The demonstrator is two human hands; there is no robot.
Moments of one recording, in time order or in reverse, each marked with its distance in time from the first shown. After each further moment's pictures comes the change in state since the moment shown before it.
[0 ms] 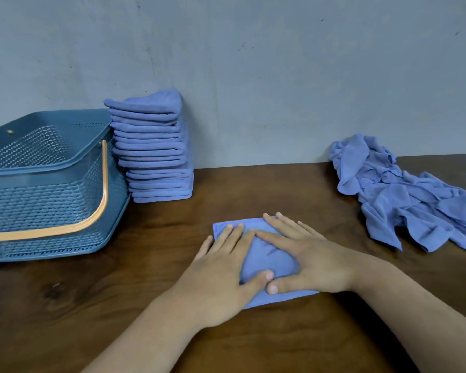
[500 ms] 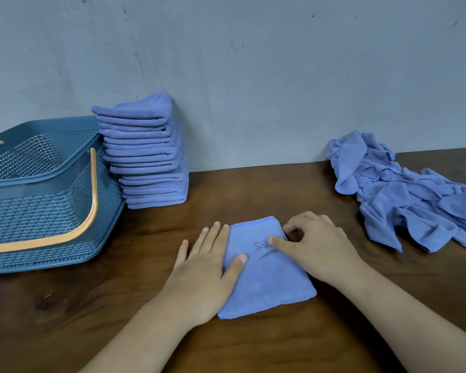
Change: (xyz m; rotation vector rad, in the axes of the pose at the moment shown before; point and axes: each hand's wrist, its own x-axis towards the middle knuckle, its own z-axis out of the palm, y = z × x) left_hand 0.008 -0.009 0.000 -0.019 0.000 -0.231; right_hand 0.010 0.006 0.005 0.188 0.516 0.478
